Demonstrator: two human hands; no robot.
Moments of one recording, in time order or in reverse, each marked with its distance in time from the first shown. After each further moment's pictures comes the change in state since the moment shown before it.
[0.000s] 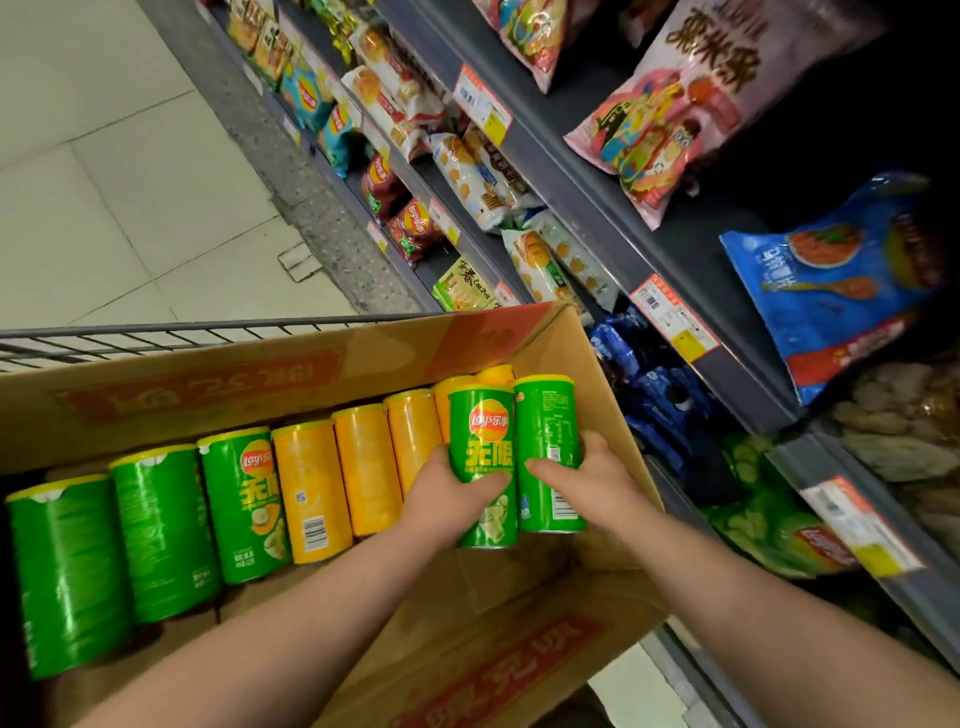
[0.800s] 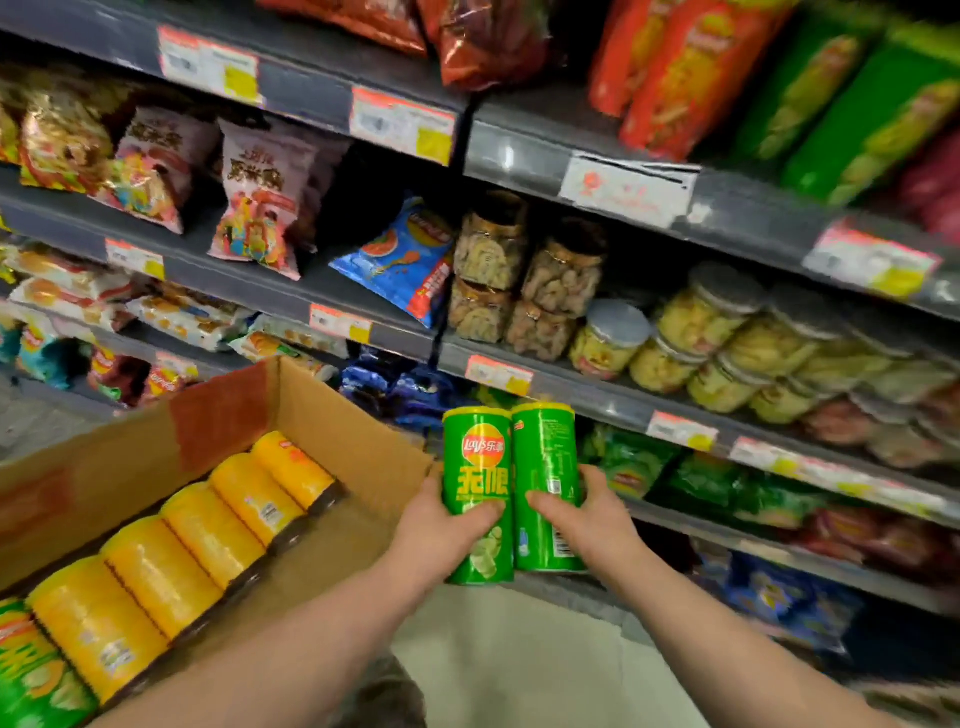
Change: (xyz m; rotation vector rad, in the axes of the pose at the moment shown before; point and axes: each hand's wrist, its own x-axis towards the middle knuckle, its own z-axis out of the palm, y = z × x) left_hand -0.192 -0.002 0.134 0.331 -0.418 0.438; right_hand -0.236 0.190 -0.055 0.565 0.588 0.056
